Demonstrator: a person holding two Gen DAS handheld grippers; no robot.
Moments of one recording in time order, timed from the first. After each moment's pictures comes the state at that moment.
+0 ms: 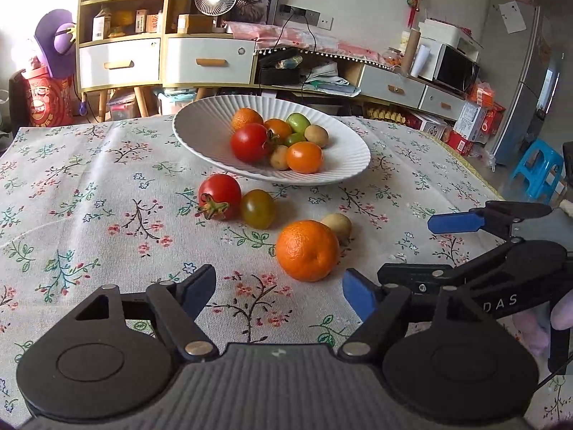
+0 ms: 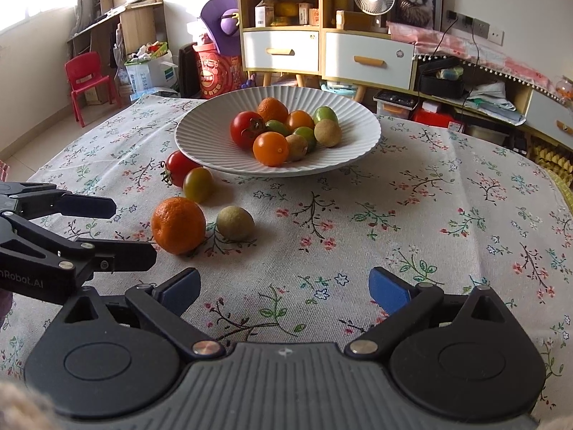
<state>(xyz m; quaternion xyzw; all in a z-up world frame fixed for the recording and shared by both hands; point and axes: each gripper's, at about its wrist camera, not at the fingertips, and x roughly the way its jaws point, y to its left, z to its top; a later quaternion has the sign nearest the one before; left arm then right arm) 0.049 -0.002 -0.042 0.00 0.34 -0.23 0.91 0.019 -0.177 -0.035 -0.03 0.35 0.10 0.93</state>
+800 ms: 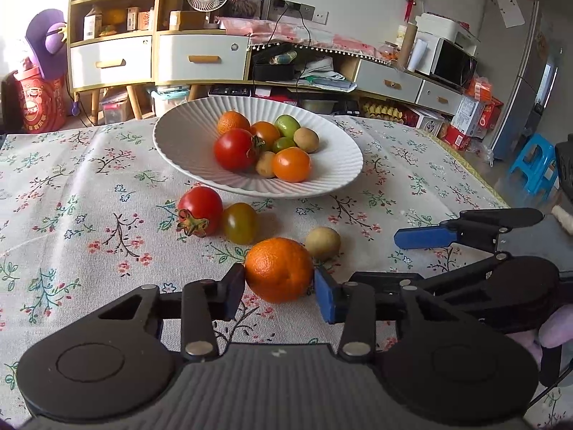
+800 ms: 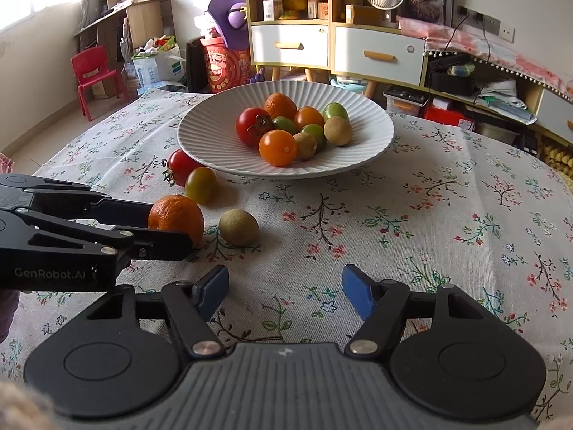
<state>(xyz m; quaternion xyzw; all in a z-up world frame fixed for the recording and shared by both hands) 0.061 -0.015 -0.034 0.01 0.35 -0.23 0.91 0.030 -0.172 -0.035 -0.03 0.37 0.11 0.92</state>
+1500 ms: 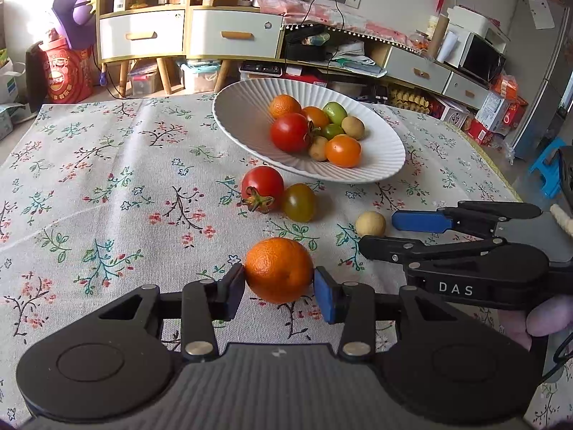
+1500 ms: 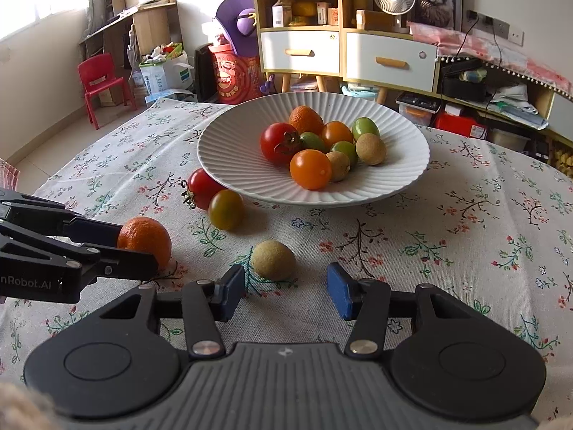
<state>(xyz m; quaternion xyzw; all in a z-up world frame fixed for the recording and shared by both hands) 0.063 0.017 -0.026 0.00 0.40 -0.19 0.90 0.044 -0.152 -0.033 -0.02 0.36 0.12 0.93</state>
